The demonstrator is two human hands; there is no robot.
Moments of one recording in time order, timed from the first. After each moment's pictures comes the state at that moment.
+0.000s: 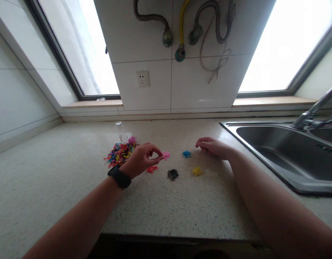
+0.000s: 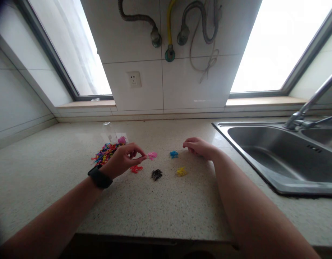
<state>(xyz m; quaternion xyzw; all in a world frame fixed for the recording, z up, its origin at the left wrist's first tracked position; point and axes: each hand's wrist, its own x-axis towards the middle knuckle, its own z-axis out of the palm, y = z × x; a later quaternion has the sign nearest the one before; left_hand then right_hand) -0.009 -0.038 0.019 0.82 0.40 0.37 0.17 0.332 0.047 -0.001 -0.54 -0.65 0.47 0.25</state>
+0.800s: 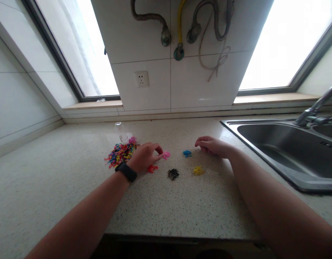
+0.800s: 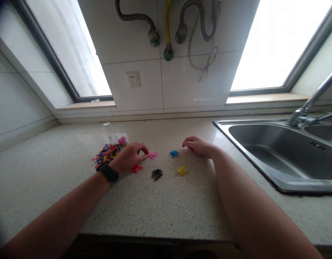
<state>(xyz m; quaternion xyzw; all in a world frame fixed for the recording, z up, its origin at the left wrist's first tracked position) -0.004 -0.007 0.000 0.85 0.44 0.27 0.05 0.329 0.049 0.000 -0.54 -0.66 0.47 0.24</state>
